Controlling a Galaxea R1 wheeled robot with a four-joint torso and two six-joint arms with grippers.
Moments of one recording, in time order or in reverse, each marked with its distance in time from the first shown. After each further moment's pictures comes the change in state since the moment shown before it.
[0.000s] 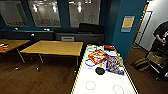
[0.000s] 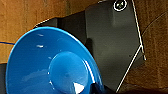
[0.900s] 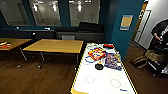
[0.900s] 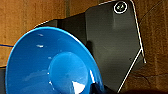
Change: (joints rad) left arm -0.007 0.005 -0.001 0.000 0.005 0.000; right arm 0.013 0.003 0.001 -0.003 -0.010 -0.003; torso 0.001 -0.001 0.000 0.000
